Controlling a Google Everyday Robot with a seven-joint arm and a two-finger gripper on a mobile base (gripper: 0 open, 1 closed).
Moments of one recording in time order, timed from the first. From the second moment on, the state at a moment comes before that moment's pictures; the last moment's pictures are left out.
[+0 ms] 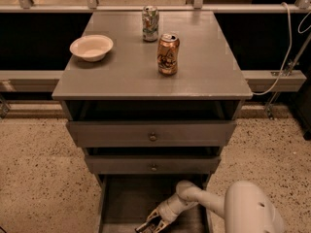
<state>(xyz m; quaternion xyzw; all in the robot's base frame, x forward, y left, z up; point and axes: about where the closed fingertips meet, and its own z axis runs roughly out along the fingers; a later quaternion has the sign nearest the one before) 0.442 0.008 0.117 -0.83 0.40 0.31 0.25</state>
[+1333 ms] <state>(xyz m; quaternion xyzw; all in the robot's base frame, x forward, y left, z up) 0.431 -0.015 0.246 -0.85 0.36 0.19 0.34</state>
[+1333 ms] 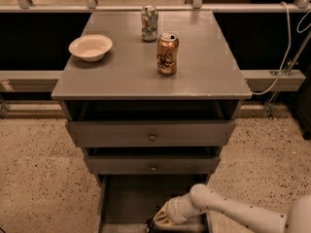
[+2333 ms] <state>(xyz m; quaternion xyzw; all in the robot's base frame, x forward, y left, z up) 0.332 -0.017 0.348 -0.87 0.31 0.15 0.36</state>
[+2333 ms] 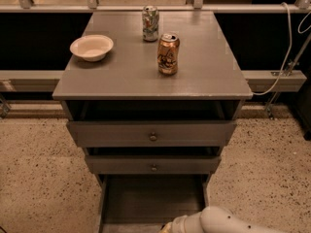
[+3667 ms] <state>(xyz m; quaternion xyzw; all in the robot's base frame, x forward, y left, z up) 0.340 -0.051 0.537 -0.90 0.20 0.04 0.39</state>
